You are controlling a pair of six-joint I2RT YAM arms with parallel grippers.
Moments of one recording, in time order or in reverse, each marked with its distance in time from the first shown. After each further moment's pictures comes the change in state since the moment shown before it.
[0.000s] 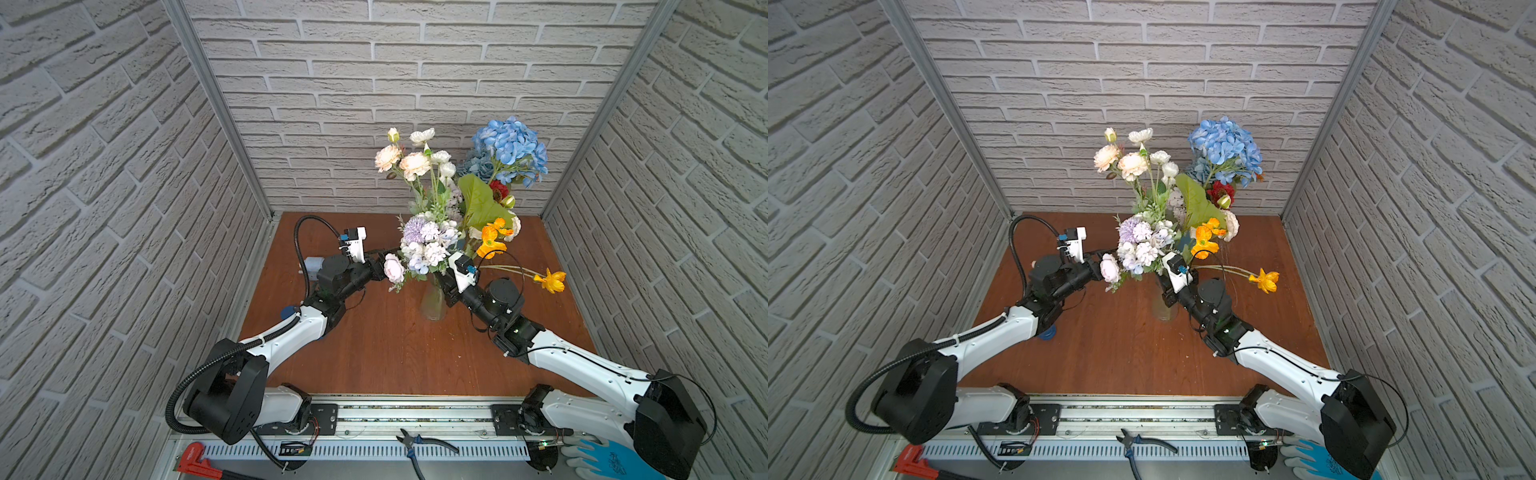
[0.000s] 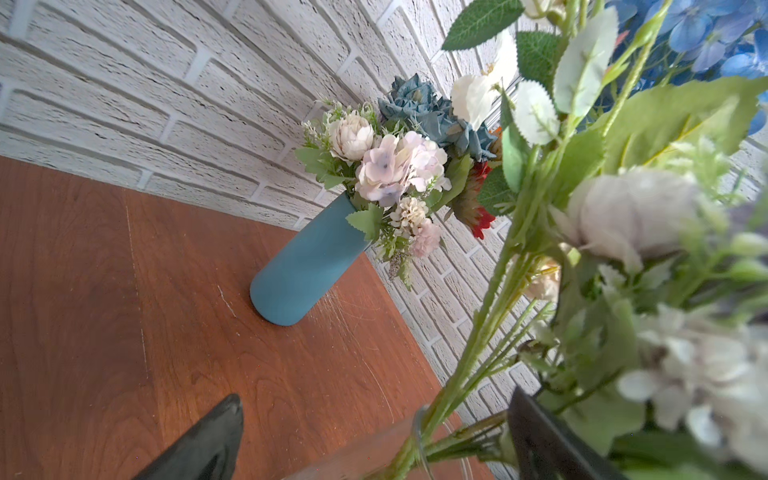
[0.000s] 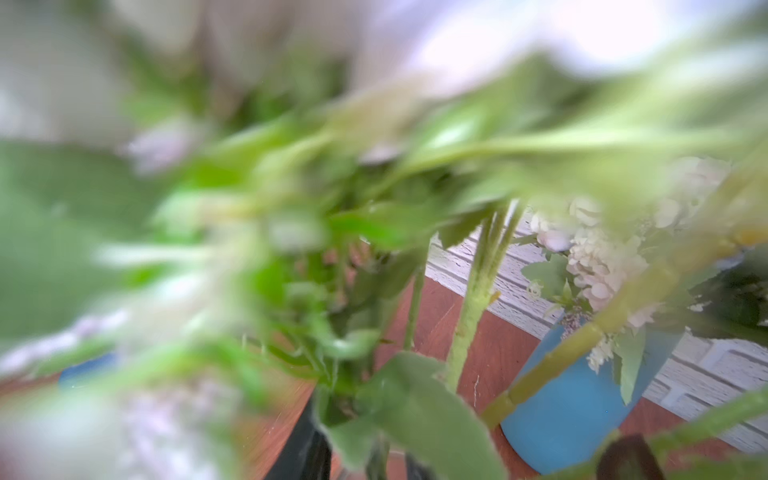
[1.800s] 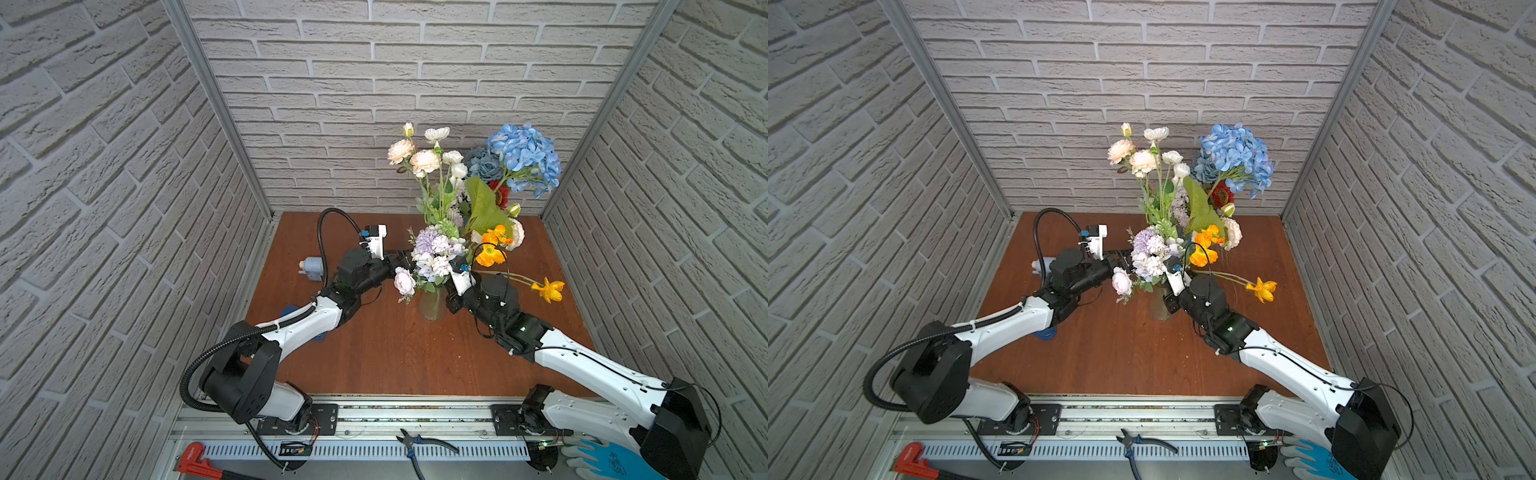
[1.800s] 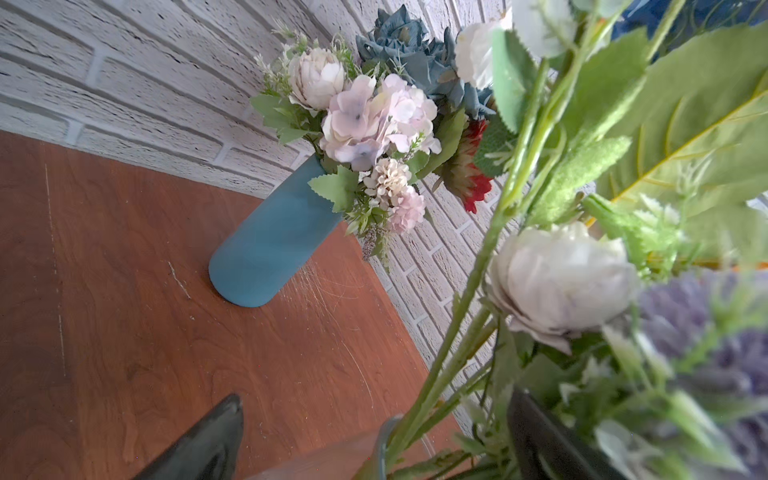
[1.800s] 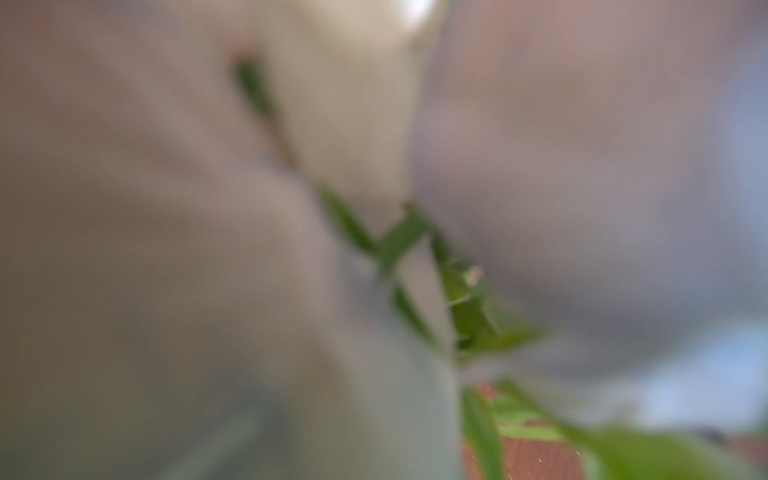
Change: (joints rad) left arm -0.107 0.103 0.123 -0.072 -0.029 -0.009; right arm 0.036 -0.048 0.091 -0.366 0.100 0.037
